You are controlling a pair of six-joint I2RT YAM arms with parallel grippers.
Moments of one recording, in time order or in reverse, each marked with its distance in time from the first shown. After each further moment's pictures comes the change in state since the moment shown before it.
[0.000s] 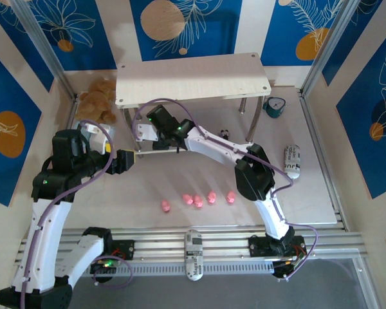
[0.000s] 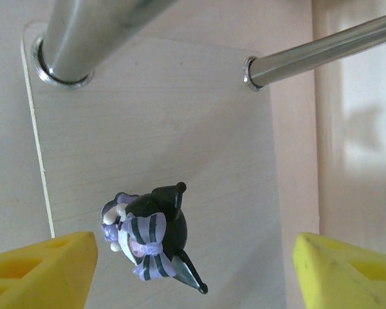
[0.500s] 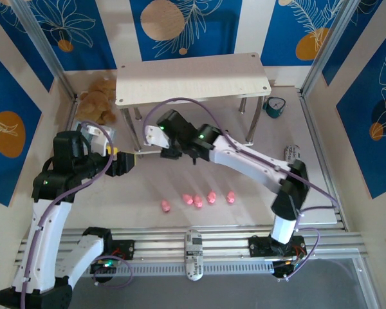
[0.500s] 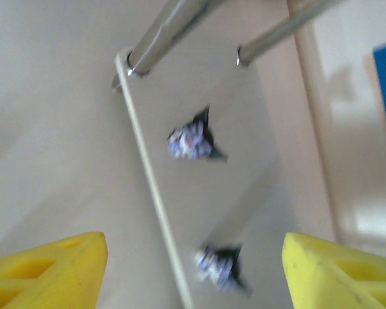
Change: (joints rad) left arm 0.001 -0.011 -0.028 -0.022 0.078 -0.032; right arm 0.090 -0.424 -0.229 -0.239 0.061 0.313
